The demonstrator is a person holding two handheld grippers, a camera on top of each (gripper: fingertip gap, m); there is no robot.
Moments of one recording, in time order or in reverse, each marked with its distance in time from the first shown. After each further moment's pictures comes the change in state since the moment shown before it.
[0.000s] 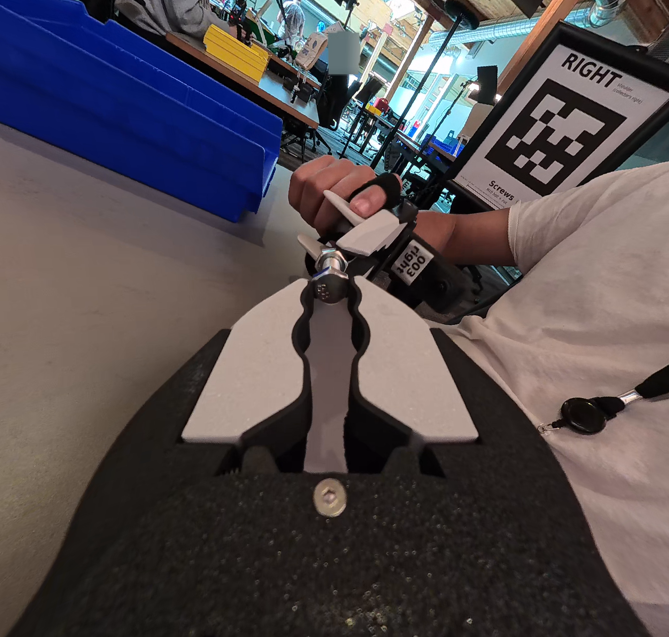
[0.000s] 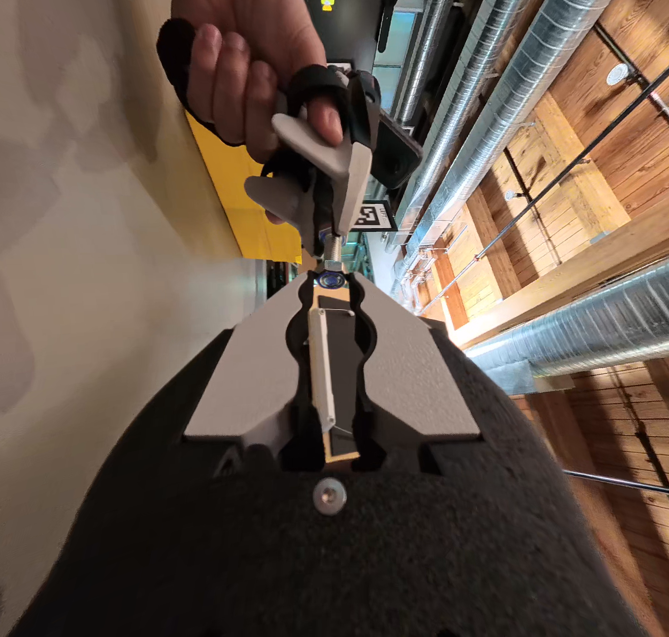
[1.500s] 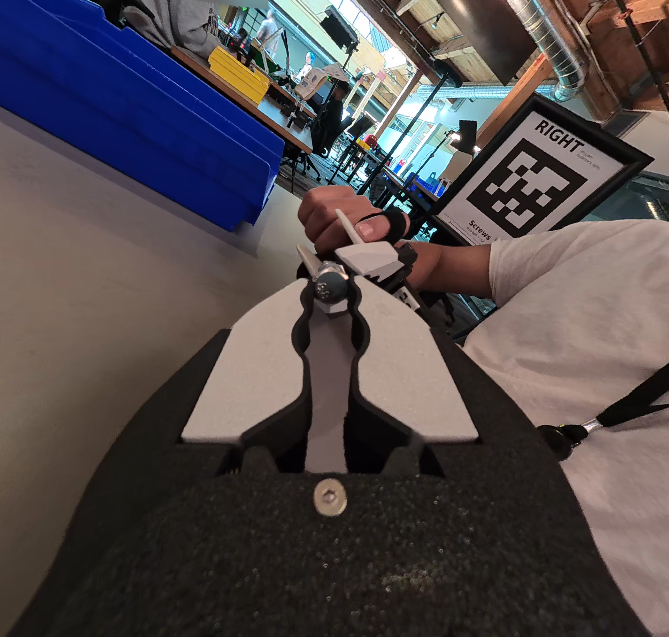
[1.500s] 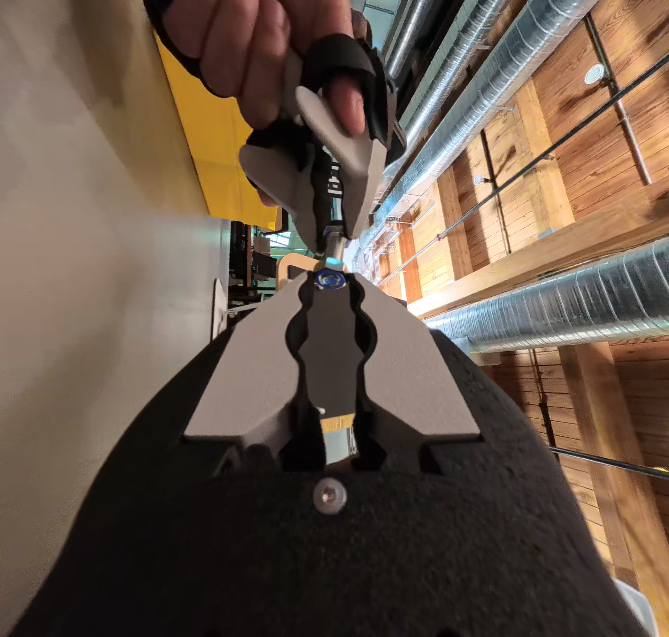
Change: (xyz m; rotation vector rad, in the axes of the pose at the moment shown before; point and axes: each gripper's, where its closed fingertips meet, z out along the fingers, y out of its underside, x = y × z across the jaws) left arm -0.005 -0.009 -0.002 0.078 0.024 -0.116; right arm 0.002 0.008 0.011 -0.131 0.067 -0.167
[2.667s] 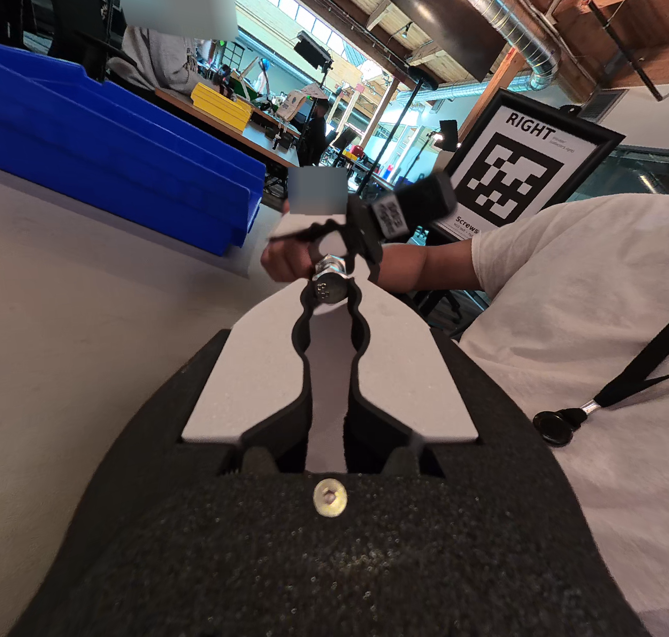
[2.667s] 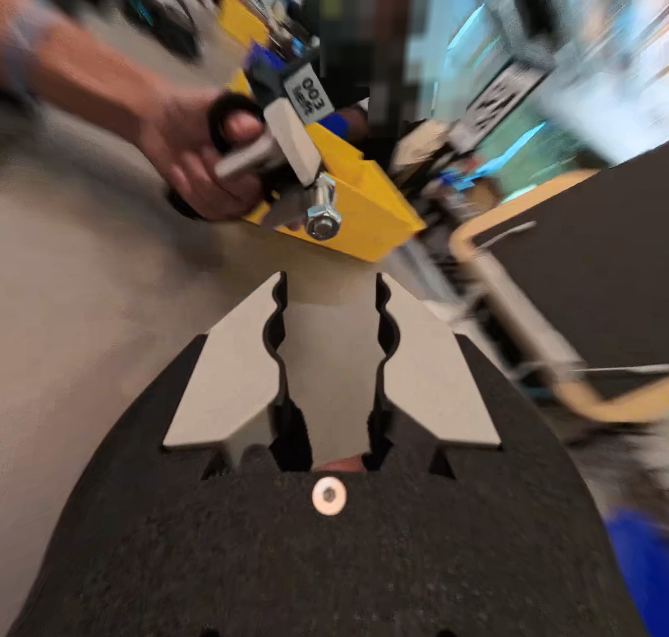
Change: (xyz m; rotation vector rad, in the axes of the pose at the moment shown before) left arm 0.017 -0.008 -0.008 0.037 0.048 0.109; right arm -0.002 0.007 -0.006 0.069 -0.379 1.065
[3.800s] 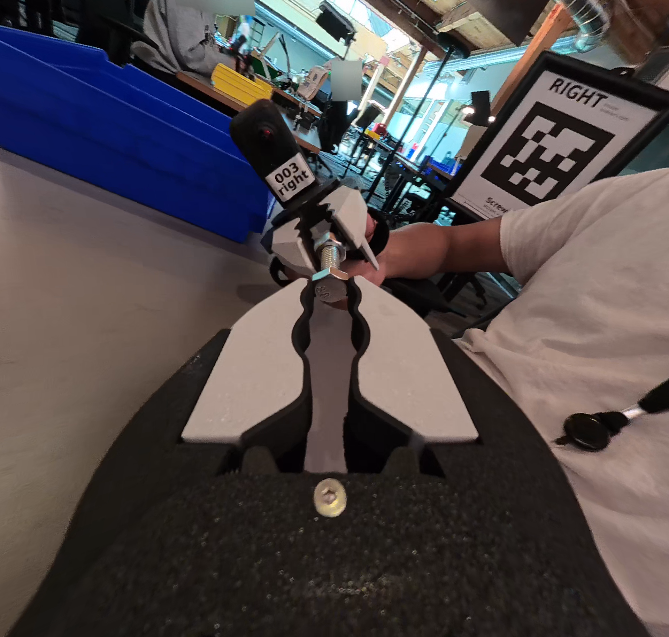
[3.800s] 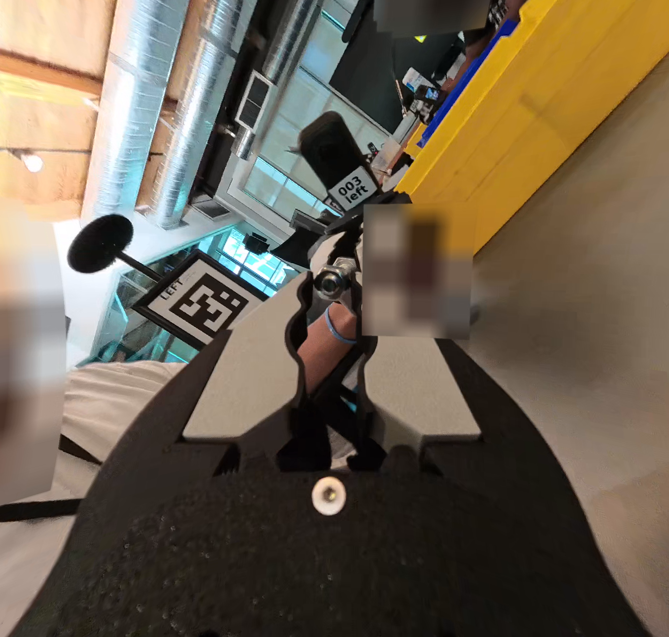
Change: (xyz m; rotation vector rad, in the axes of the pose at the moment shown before) left arm -0.012 0.009 0.006 -0.055 -0.066 0.036; right arm 0.000 -0.025 0.011 0.229 -0.611 1.623
